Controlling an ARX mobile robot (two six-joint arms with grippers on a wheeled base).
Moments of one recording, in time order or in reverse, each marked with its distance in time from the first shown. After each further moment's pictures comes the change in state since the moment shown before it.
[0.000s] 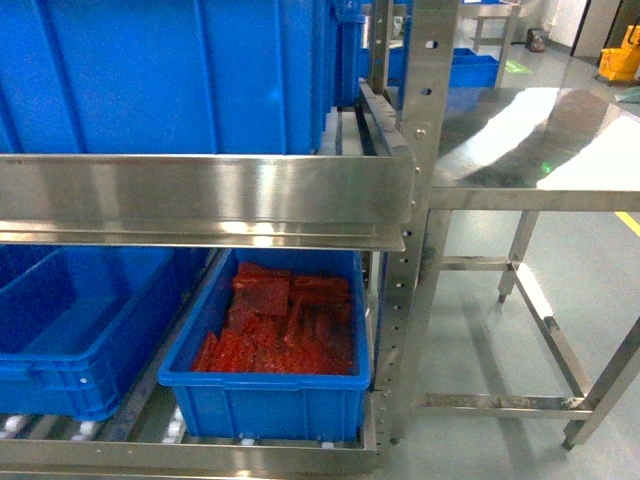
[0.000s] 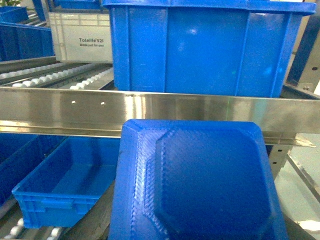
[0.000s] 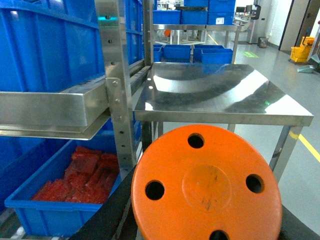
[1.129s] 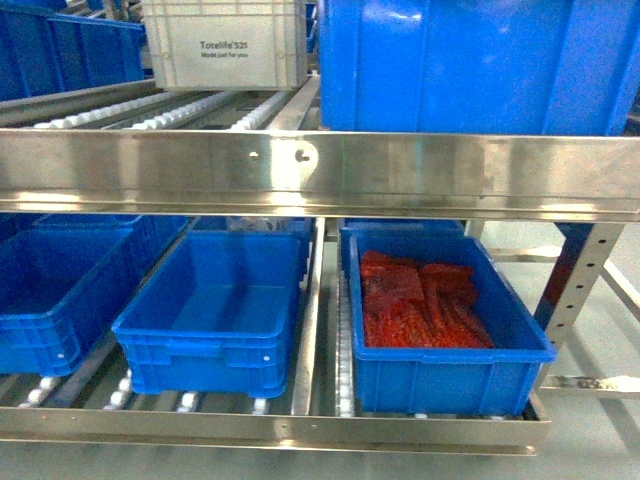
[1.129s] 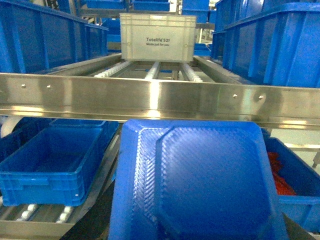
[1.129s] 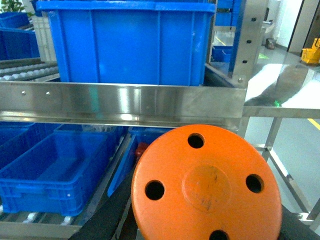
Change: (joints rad) left arm 0.000 0.000 0.000 -0.001 0.000 0.000; right arm 0.000 0.000 0.000 0.001 0.000 0.000
